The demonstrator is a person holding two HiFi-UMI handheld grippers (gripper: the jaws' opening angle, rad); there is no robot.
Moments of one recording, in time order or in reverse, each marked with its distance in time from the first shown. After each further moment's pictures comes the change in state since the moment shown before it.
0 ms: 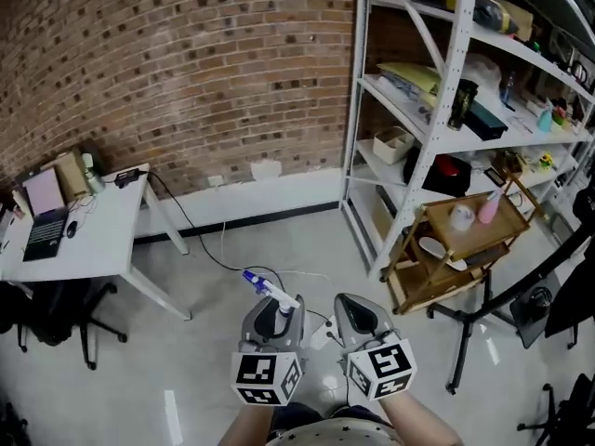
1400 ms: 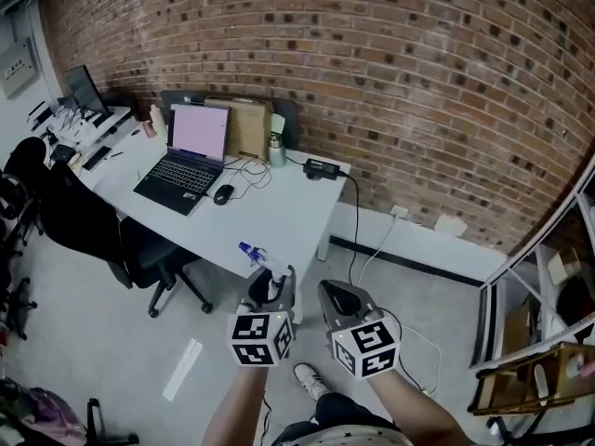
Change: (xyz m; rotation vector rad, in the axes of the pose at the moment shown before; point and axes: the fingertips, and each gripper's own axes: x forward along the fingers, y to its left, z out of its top) left arm -0.127 0.591 0.079 -0.068 -0.080 0.647; right arm 0.412 0.465 0.028 -0.134 0.089 0.693
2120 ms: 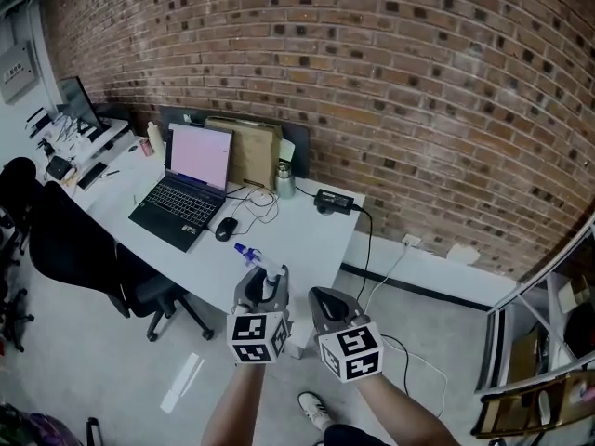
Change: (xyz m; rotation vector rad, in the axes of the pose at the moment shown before) left arm 0.121 0.091 0.027 0.042 -0.091 0.043; right arm 0.140 -0.038 0.016 -0.007 0.018 0.001
